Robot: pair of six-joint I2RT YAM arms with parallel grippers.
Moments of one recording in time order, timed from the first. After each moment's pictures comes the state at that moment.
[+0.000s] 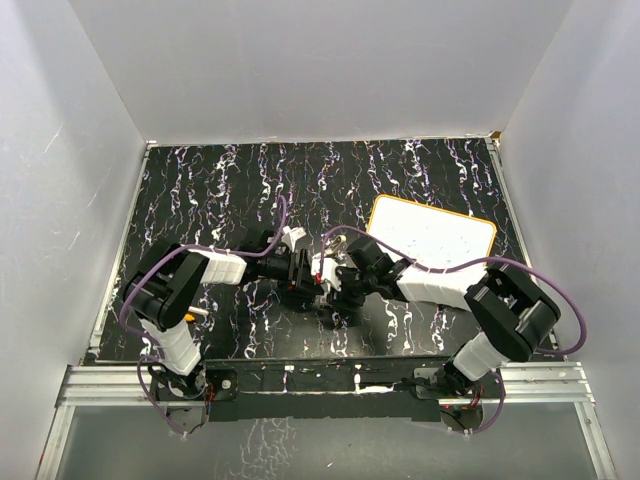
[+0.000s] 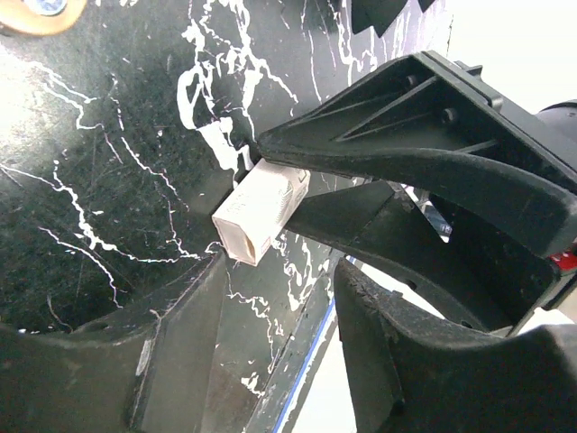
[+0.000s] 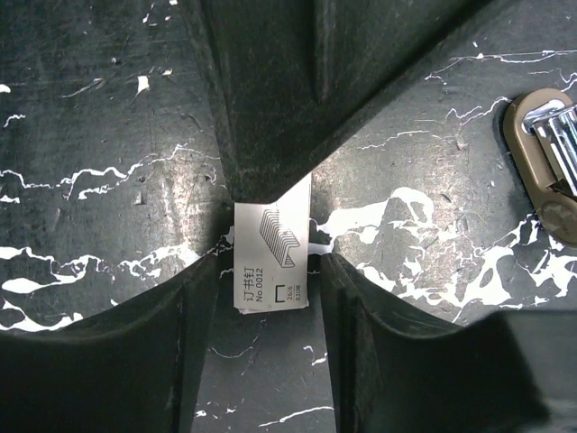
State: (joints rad) left arm -0.51 1.75 0.70 0.21 0.91 -0.63; right arm 0.75 1.53 0.69 -0.06 -0.46 -0.62
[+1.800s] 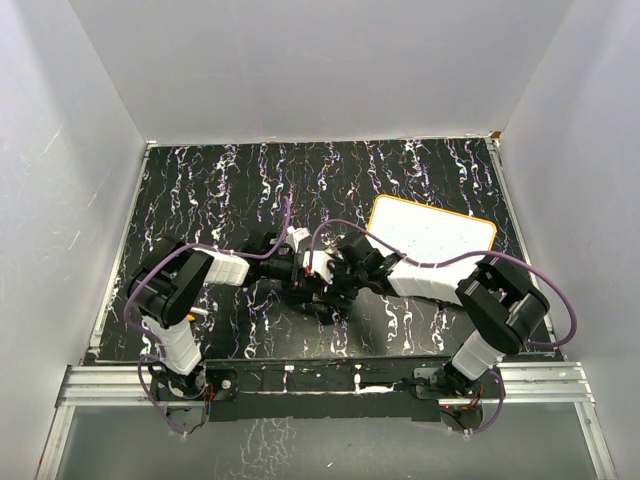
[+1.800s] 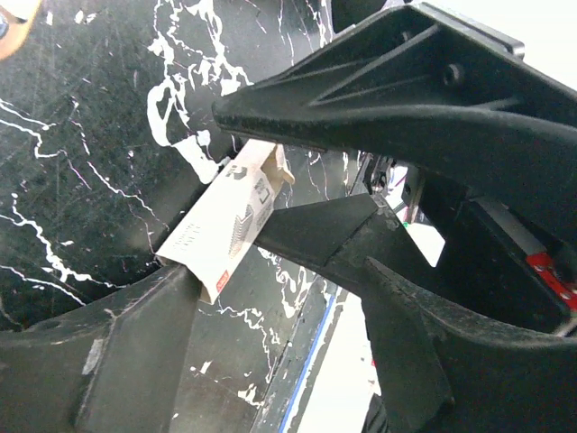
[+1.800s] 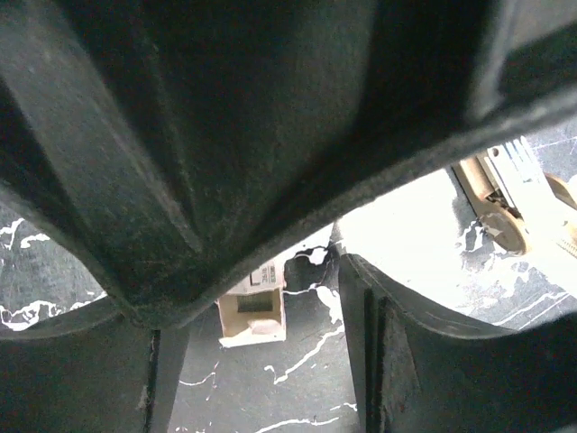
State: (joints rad) left arm -0.52 1.80 0.69 0.32 0.94 -0.66; right arm 0.79 1.60 0.78 -0.06 -0.34 -0.55
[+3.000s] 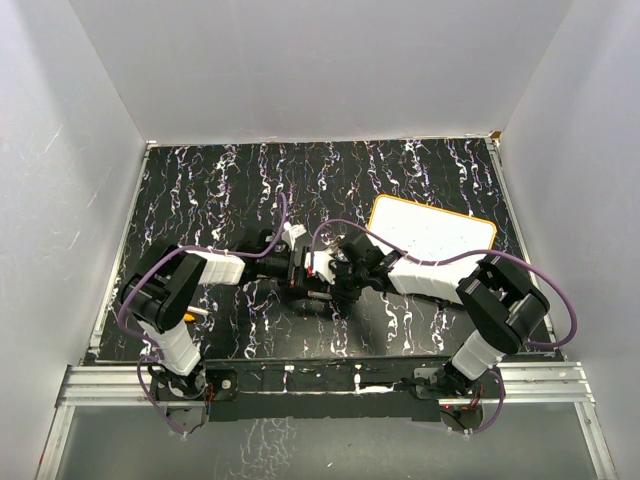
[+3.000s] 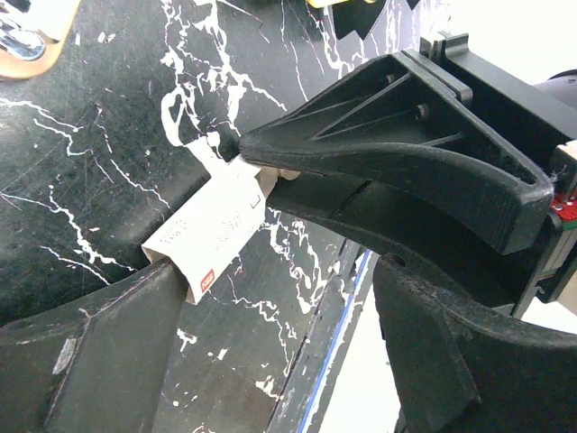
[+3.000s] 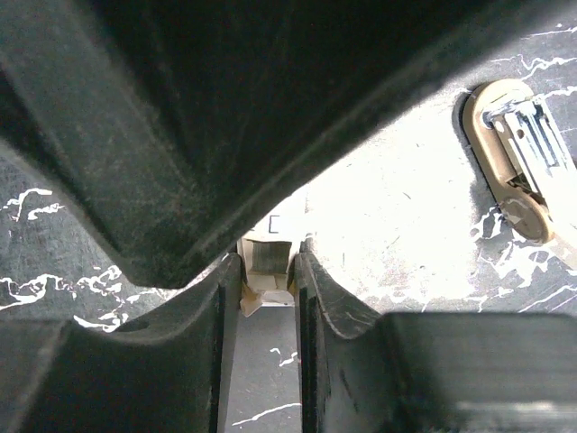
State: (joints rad) left arm -0.50 1.74 0.69 0.25 0.92 -0.57; right arm 0.76 1.60 0.80 -0.14 -0.36 -0.58
